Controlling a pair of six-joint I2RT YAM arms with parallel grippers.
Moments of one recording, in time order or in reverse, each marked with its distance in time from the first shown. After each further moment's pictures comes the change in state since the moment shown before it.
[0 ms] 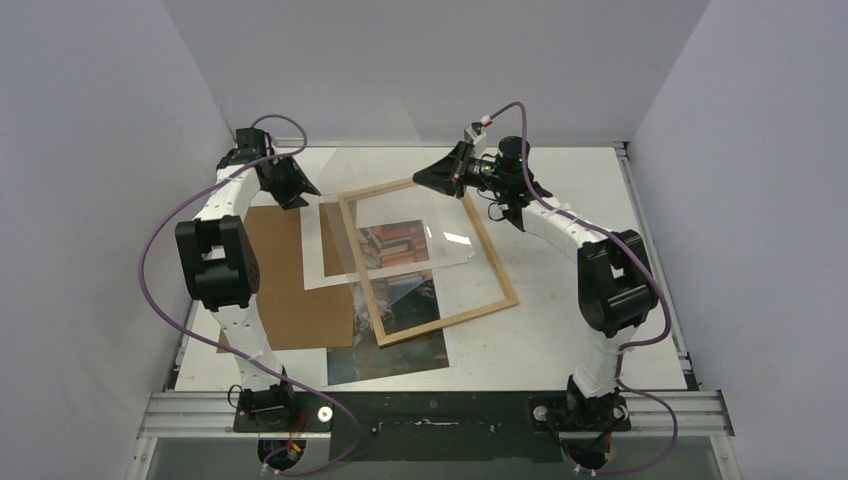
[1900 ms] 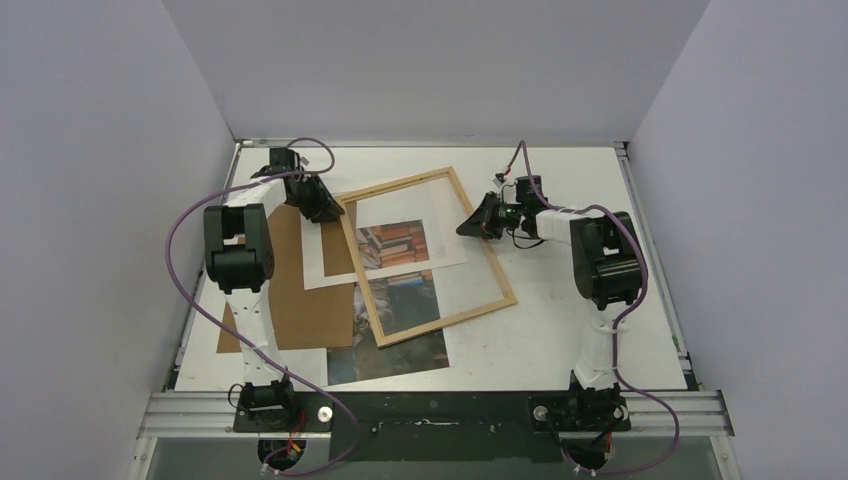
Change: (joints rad) left arm -0.077 0.186 -0.055 0.159 0.077 -0.031; right arm -0.178 0.217 -0.102 -0.425 0.043 -0.693
